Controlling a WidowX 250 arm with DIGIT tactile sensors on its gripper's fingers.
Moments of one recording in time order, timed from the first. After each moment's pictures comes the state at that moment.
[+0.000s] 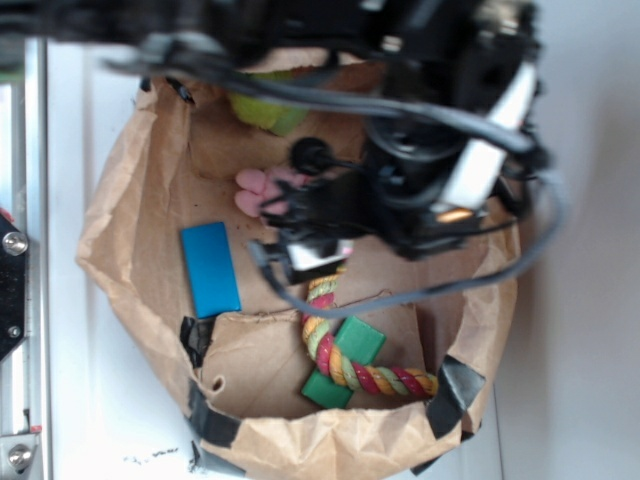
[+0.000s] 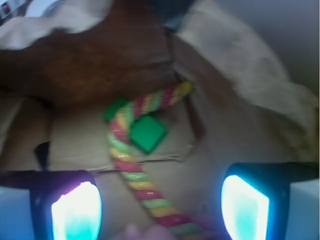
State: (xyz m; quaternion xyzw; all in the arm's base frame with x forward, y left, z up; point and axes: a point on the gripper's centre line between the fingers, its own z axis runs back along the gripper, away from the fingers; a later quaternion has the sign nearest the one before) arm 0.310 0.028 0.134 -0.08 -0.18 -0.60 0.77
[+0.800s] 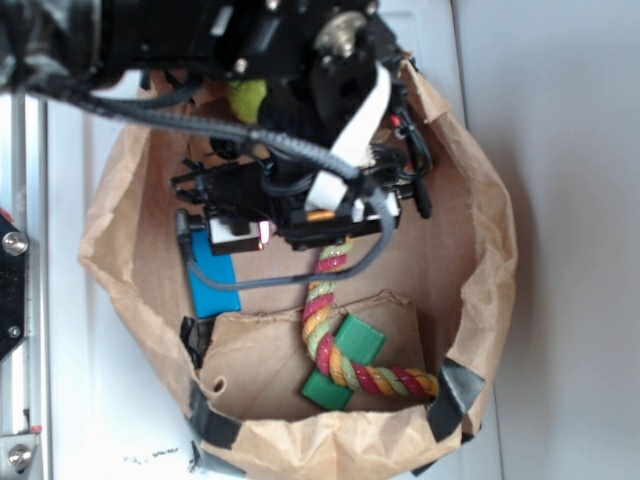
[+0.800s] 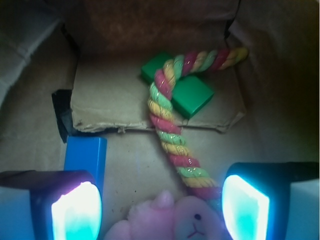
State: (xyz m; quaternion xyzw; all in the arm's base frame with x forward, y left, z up) arm 0.284 0.034 0.101 -0.03 -0.17 -0.67 0.73
